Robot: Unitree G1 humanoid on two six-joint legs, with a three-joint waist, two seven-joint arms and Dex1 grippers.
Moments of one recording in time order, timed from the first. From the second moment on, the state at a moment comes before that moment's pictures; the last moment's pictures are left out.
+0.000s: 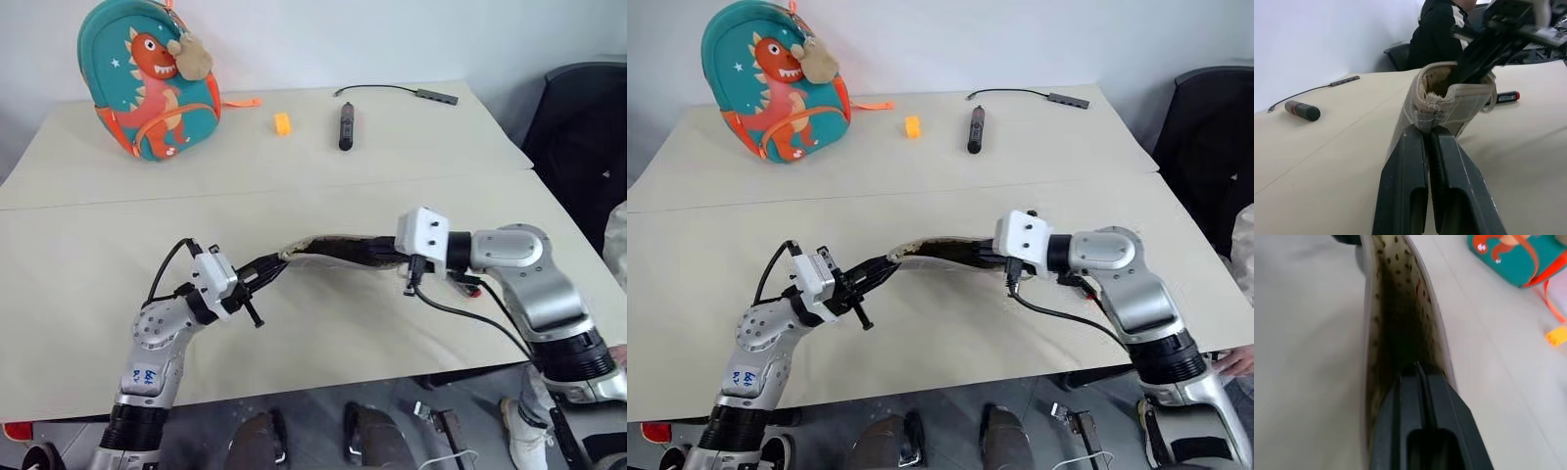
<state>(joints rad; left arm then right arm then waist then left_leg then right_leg) -0.16 0.39 0.02 -0.12 -0.34 -0.15 -0.78 -0.58 -0.65 0.21 -0.15 0.09 0.18 0.99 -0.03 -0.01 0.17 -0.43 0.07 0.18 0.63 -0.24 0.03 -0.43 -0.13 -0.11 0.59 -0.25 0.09</state>
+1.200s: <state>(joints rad) -0.15 0.36 -0.02 -0.18 -0.35 -0.09 -0.78 -0.66 -0.56 0.42 -0.08 -0.33 0.22 0.85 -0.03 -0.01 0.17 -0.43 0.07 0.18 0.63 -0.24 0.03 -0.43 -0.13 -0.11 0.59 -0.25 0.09</state>
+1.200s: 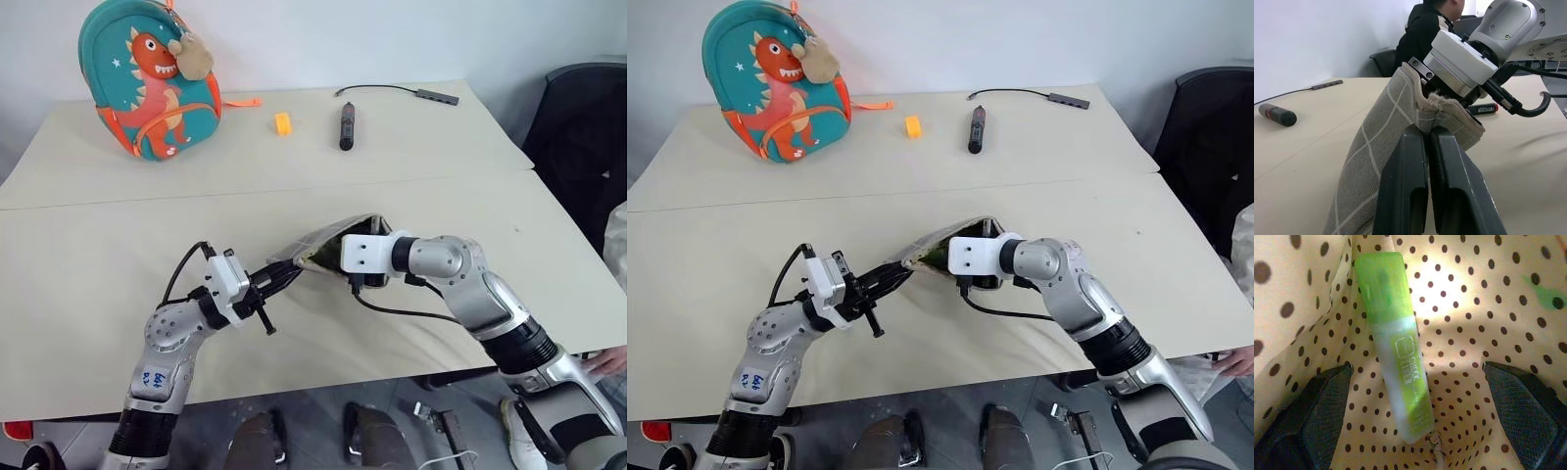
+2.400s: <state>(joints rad) -0.14 0.35 -0.03 -0.18 -0.37 -0.07 -0.80 -0.65 -0.54 0.43 -0.05 -0.37 0.19 0.86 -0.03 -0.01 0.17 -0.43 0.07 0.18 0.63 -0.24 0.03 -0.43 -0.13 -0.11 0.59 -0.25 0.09</state>
